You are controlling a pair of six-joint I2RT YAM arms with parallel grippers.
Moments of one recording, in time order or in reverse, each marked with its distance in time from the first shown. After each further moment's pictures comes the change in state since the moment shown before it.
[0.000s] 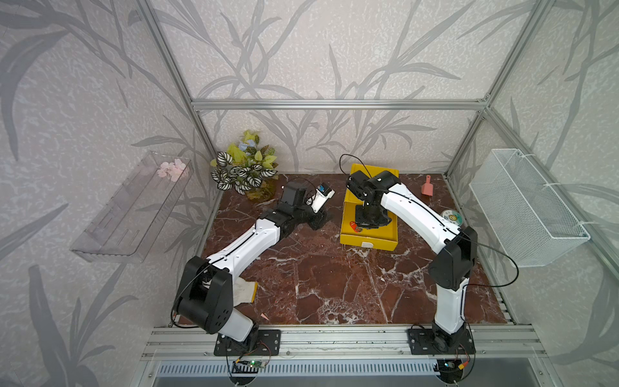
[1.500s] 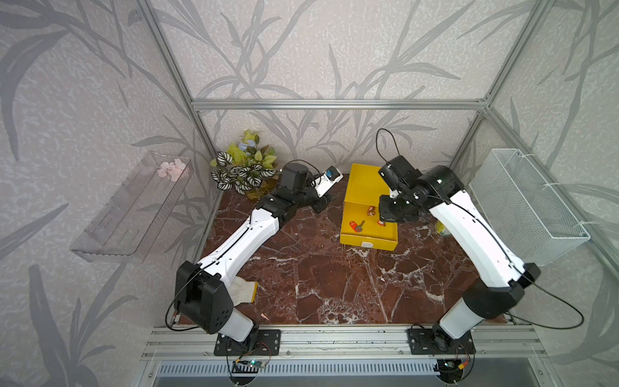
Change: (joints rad) left arm -0.041 0.003 0.262 -0.104 -0.024 0.210; right arm -0.002 -0.389 0.016 -0.106 0.033 -0.046
